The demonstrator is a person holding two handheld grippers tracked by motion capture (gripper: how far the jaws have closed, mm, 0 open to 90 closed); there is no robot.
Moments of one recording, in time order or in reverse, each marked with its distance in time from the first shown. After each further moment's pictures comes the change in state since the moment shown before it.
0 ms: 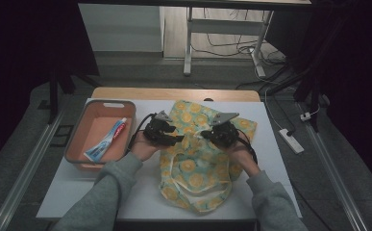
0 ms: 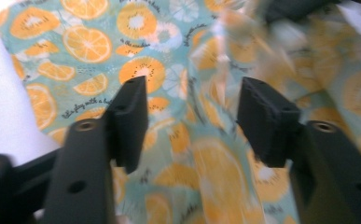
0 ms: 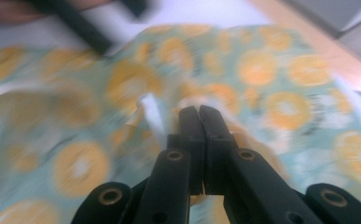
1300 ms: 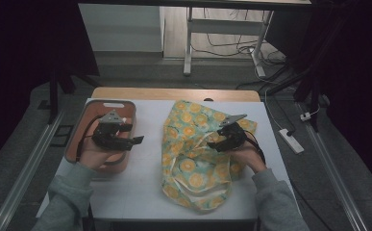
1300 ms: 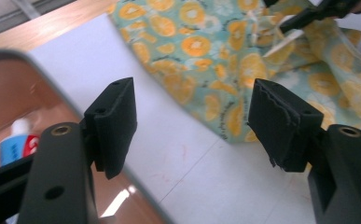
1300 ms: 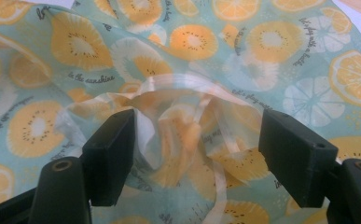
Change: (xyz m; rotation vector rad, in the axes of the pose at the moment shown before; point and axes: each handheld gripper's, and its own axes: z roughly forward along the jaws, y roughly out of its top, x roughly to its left) left arm 0.028 -0.051 -0.122 -0.036 0.123 -0.064; right arm -0.026 -0.039 0.005 0.096 0.035 0.106
